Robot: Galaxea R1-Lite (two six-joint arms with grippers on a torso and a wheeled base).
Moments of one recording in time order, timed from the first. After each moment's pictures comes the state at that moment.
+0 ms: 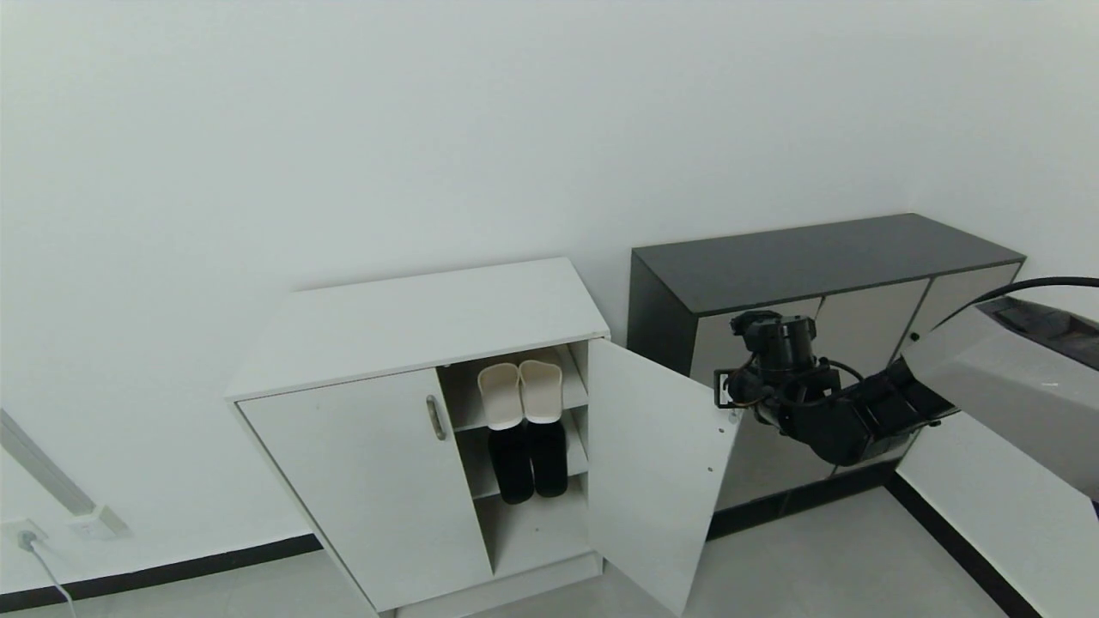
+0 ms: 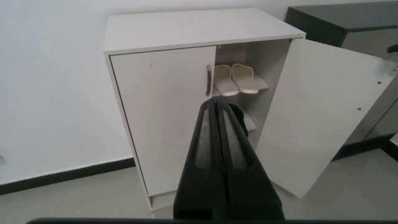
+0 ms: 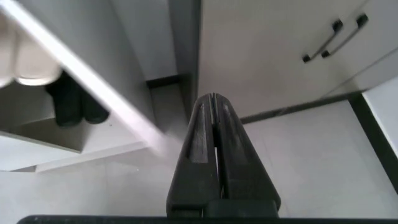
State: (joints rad) left arm 0.00 0.00 0.00 0.00 0.04 -0.02; right arm 0.38 2.28 -1.24 -0.62 -0.33 0.14
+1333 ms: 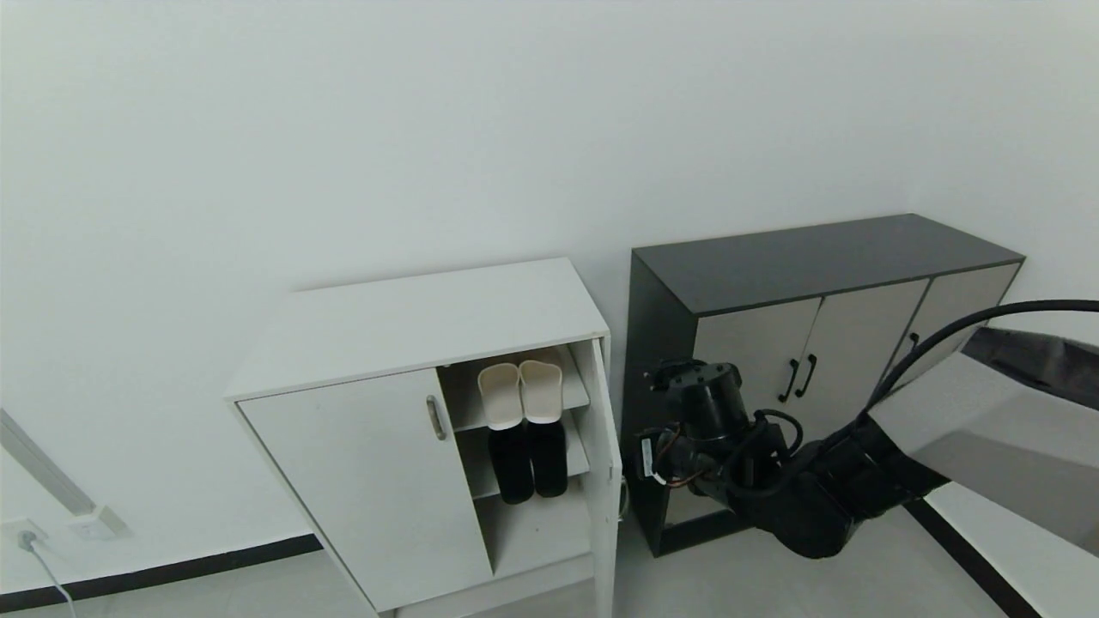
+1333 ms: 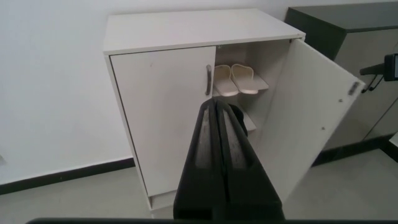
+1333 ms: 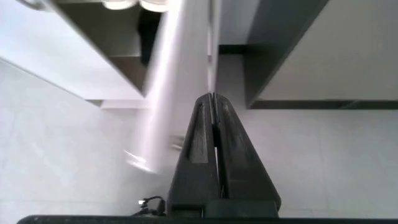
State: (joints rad) left arm 0.00 0.00 0.00 0.00 0.04 -0.02; right arm 0.70 2.17 -1.05 -0.63 -0.28 0.24
